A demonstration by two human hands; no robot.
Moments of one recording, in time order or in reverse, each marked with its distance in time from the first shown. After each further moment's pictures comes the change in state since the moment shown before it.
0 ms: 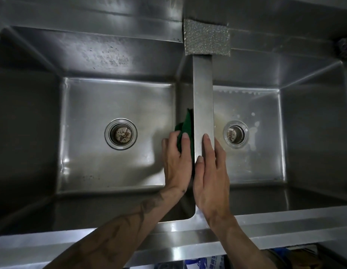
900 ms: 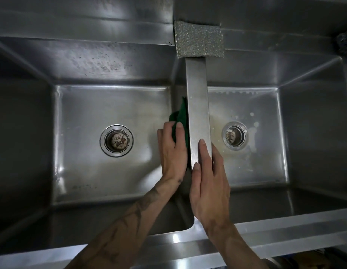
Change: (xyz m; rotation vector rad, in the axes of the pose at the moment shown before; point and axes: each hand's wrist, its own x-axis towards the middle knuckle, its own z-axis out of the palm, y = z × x) left_hand 0.039 0.009 0.013 -0.033 0.039 0.040; right_hand 0.000 -0.007 -0.003 -0.081 0.022 -0.001
